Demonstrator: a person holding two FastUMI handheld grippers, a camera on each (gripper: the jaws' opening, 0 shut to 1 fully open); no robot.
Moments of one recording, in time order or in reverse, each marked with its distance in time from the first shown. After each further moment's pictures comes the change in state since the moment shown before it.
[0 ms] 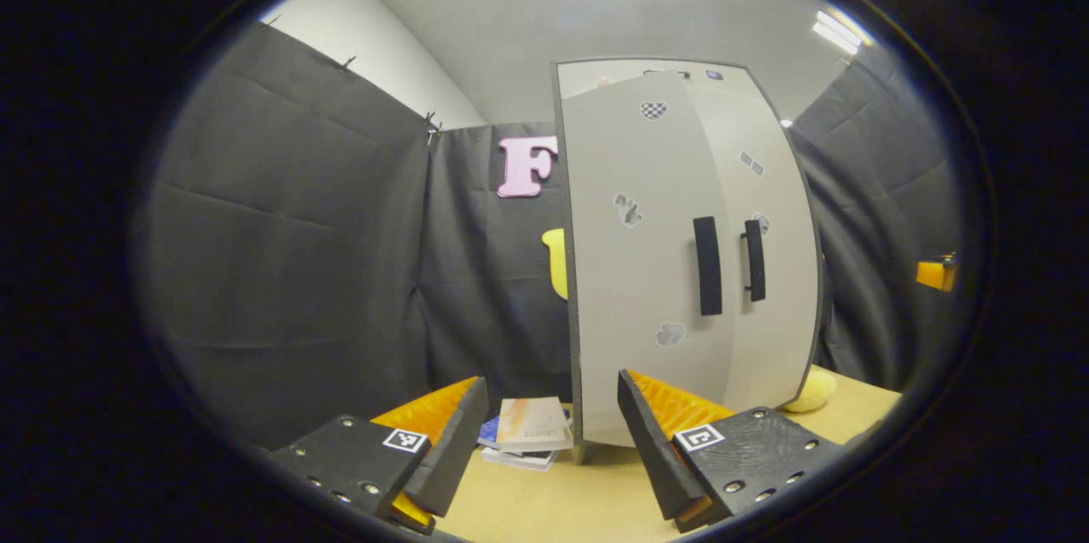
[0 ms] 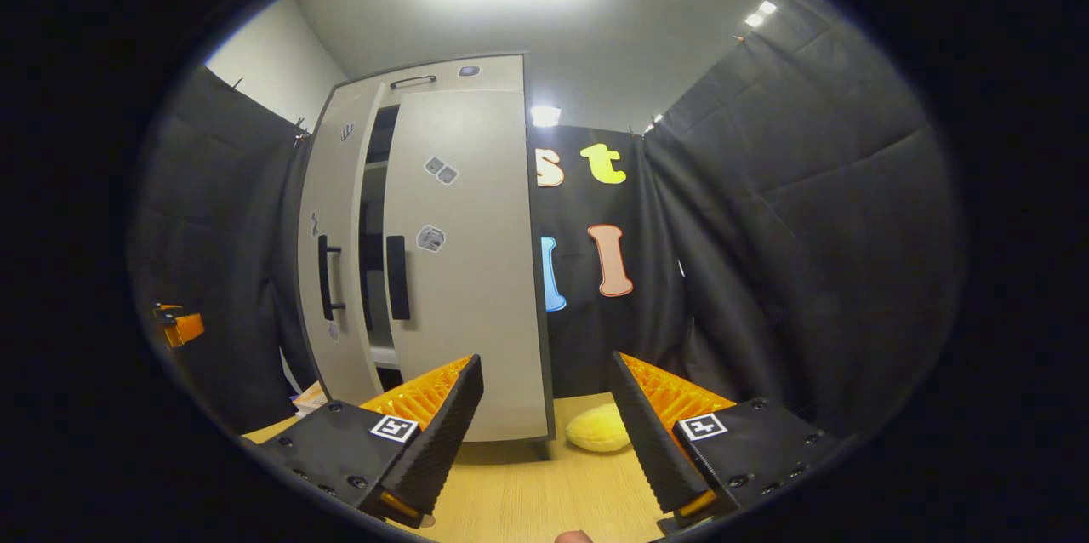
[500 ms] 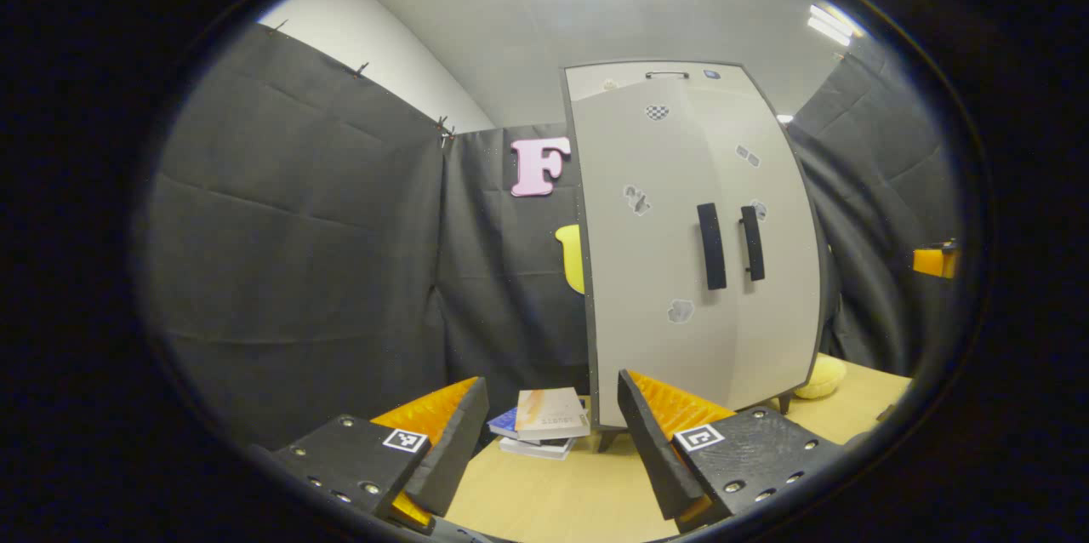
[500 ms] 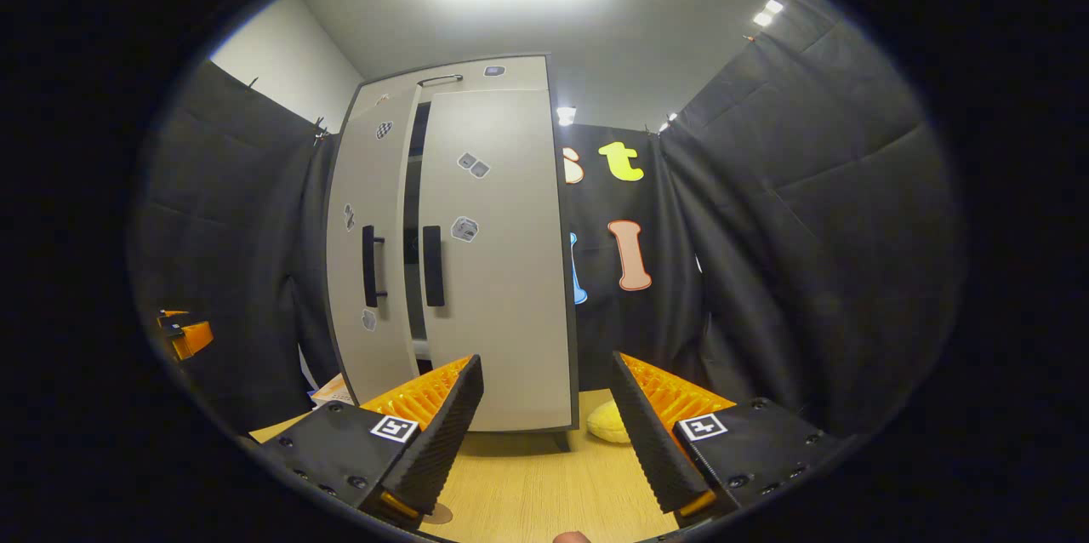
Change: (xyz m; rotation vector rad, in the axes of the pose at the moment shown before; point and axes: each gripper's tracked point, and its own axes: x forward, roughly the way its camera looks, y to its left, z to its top) left arm -0.042 0.022 -0.019 0.025 -0.005 0.038; right arm -0.022 0.025 -0.019 -0.005 0.015 0.046
